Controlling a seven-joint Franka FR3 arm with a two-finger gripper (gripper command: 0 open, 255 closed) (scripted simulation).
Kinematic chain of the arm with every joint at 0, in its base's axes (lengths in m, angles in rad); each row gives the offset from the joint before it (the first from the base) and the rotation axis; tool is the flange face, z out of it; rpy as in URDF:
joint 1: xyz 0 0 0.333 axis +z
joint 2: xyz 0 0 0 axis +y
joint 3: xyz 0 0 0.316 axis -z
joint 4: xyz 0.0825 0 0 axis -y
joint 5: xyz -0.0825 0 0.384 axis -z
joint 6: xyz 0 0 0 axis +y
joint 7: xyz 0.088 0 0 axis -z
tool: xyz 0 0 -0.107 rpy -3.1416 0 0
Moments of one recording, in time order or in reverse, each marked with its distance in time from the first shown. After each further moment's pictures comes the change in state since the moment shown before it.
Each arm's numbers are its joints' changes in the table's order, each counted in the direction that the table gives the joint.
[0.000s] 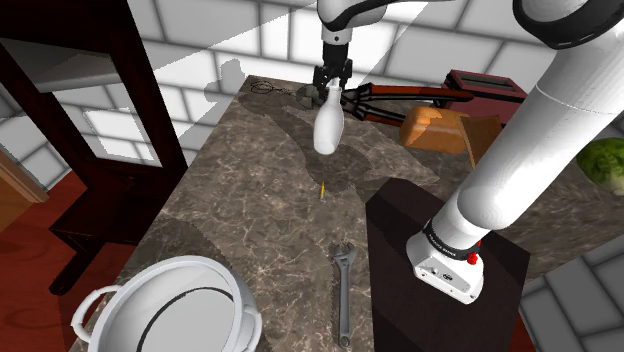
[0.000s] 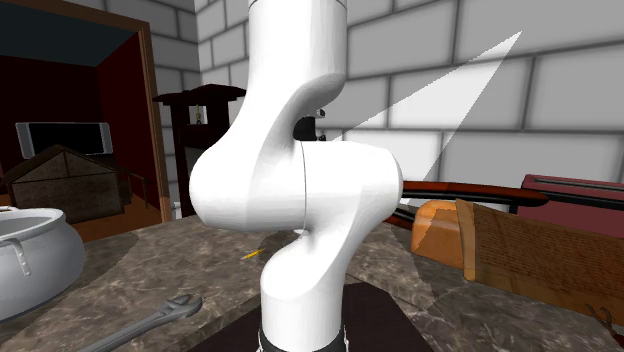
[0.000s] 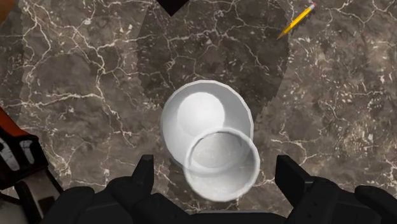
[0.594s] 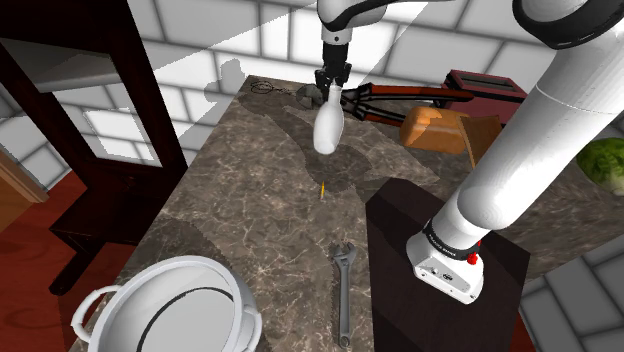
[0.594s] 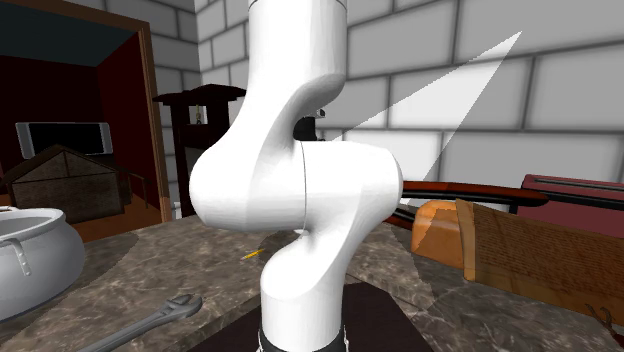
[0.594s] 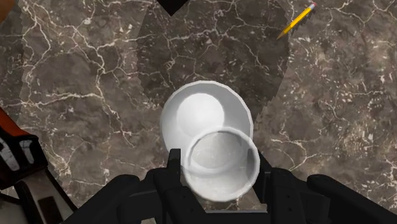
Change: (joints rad) arm 0.000 0.001 0.000 0.000 0.000 -0.001 0.000
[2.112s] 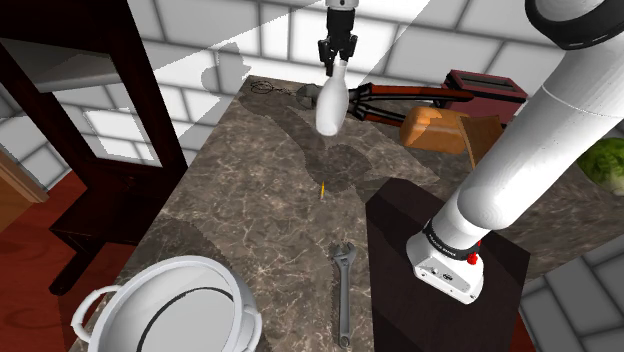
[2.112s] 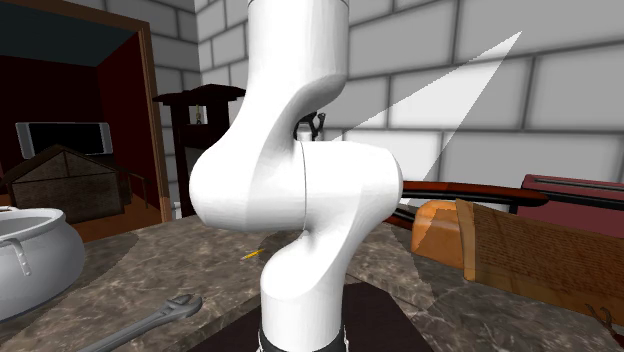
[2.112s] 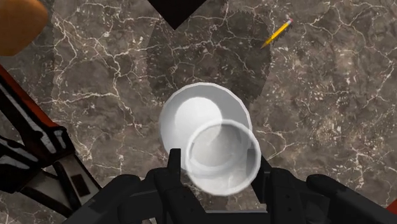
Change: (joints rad) arm 0.002 -0.042 -0.002 0.166 0.004 0.208 0.002
